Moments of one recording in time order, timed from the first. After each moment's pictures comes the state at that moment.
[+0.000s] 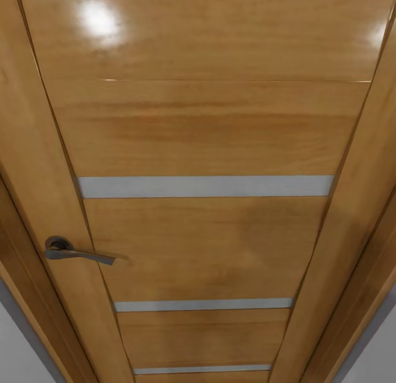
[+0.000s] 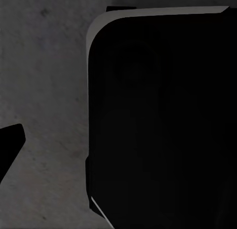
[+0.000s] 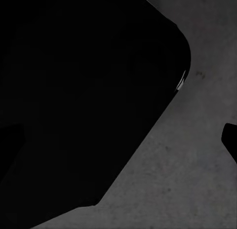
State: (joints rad) left arm 0.00 0.02 0.01 -0.02 0.02 -0.06 0.01; right arm 0.00 0.00 0.57 0.00 -0.01 -0.06 0.00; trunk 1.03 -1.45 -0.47
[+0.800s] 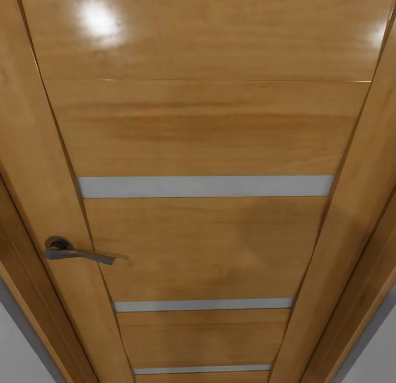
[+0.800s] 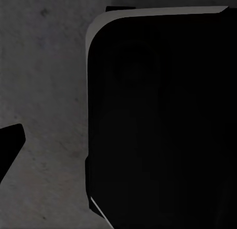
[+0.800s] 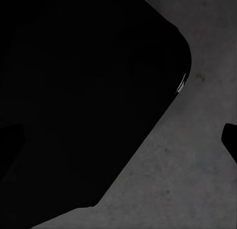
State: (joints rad) left arm 0.00 0.02 0.01 -0.02 0.02 -0.06 0.01; right arm 0.00 0.00 0.57 0.00 0.01 -0.06 0.00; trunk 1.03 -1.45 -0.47
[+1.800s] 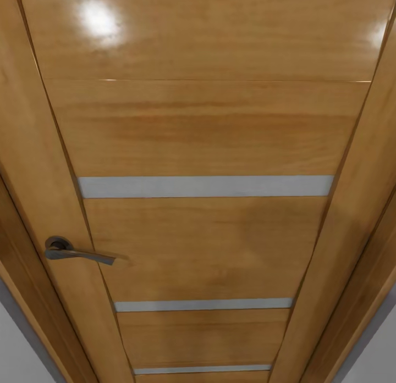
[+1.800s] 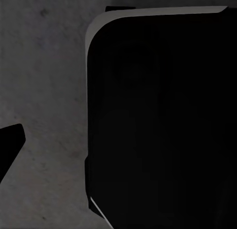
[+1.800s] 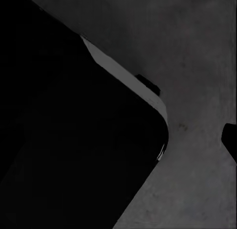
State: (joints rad) left arm 0.00 0.02 0.01 -0.02 0.02 -0.06 0.01; right arm 0.00 0.00 0.58 -0.14 0.03 -0.07 -0.04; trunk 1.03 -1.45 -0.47
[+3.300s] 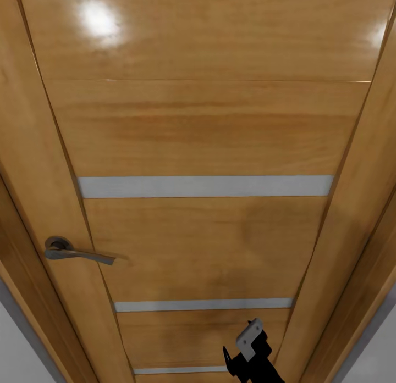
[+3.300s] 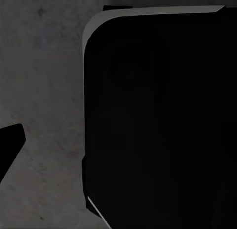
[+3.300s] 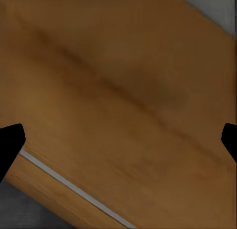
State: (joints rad) left arm 0.00 0.02 0.01 -0.02 0.02 -0.06 0.00; right arm 0.03 -0.20 0.58 -1.57 0.20 0.44 -0.12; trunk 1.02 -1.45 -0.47
